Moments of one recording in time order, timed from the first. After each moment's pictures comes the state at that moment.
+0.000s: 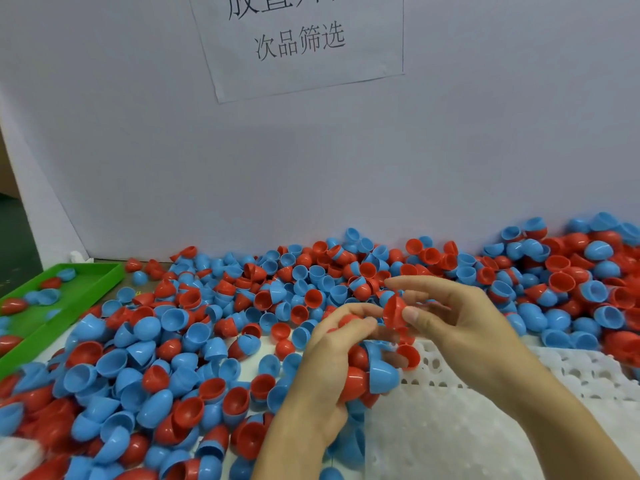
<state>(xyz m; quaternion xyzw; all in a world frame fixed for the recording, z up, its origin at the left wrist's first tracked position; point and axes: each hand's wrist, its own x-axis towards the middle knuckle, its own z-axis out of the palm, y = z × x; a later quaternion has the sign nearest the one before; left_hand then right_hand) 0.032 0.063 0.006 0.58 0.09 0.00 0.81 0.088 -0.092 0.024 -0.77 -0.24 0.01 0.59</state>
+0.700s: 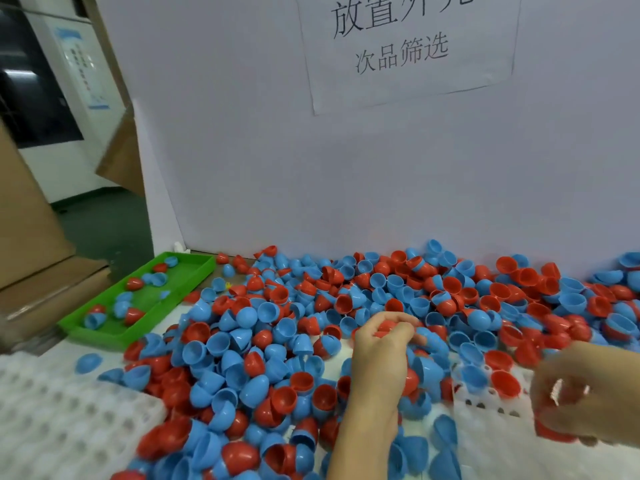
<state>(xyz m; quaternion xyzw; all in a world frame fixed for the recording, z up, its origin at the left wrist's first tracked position) 0.037 0.096 -0.007 0.61 0.22 0.14 0.75 0.099 -0.110 0.037 -0.96 -0.20 0.17 0.11</state>
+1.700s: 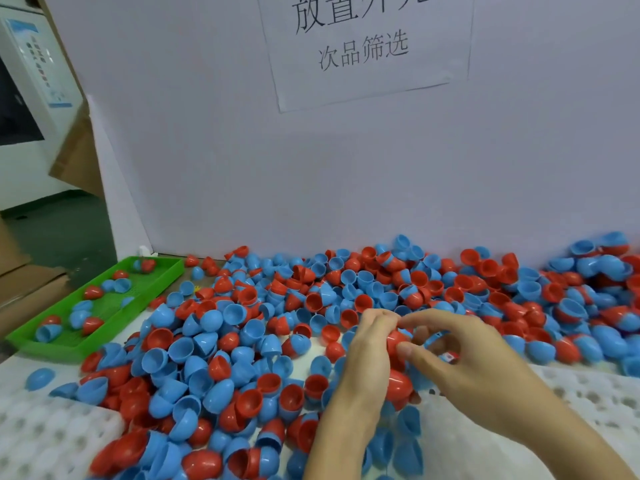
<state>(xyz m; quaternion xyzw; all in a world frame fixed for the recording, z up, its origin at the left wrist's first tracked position) 0.039 0.083 -0.009 0.58 0.15 0.05 0.80 0.073 -0.049 0.015 -0.85 -0.29 0.02 0.44</state>
